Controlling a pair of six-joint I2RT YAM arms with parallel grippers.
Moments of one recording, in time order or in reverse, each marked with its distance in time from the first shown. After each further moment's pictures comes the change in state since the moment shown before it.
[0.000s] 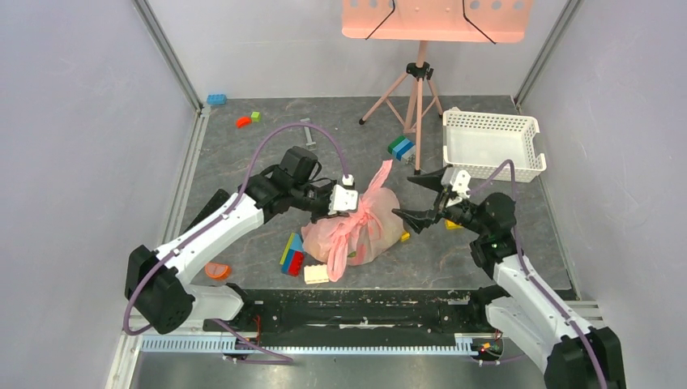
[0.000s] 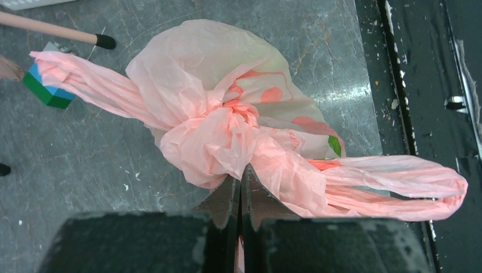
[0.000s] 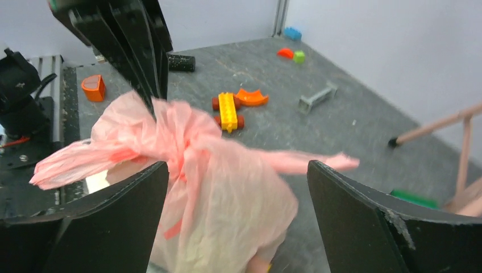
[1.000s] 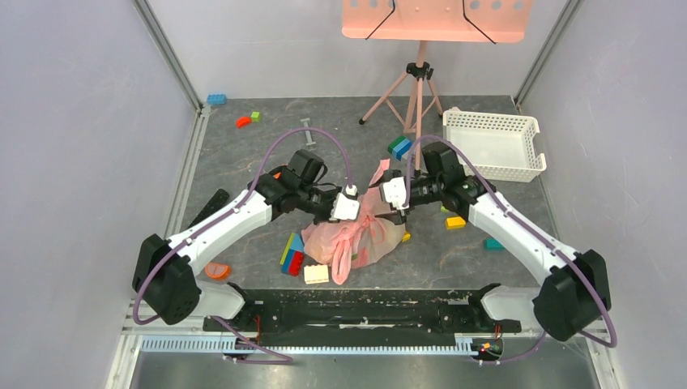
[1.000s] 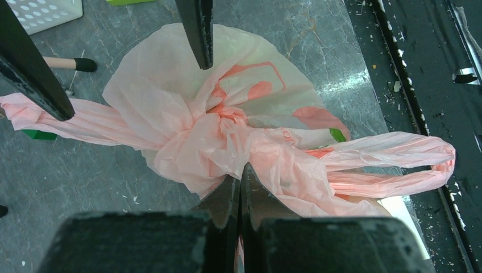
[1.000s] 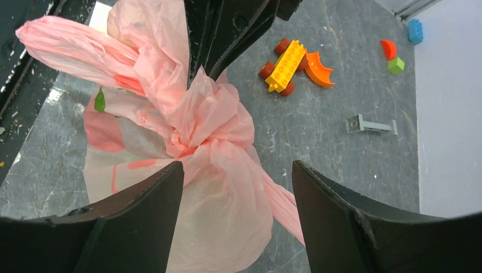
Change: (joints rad) left arm 0.000 0.072 -0.015 -0.011 0.076 0.200; right arm 0.239 0.450 0.626 -1.010 -0.128 -1.210
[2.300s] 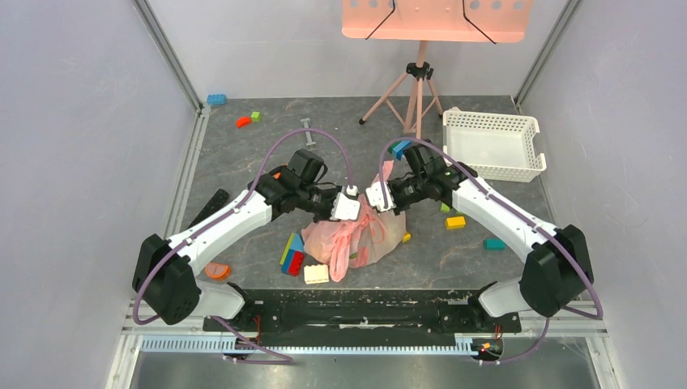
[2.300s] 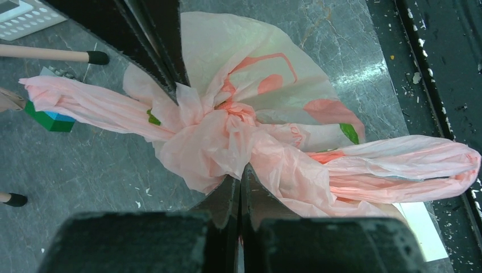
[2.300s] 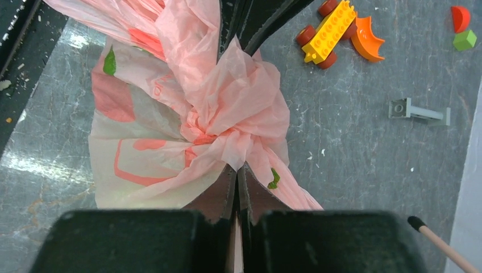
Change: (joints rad) left arm 0.000 -0.001 -0.005 0.014 -0.044 0.018; right arm 0.058 0.181 0.166 -0.266 0.131 -0.185
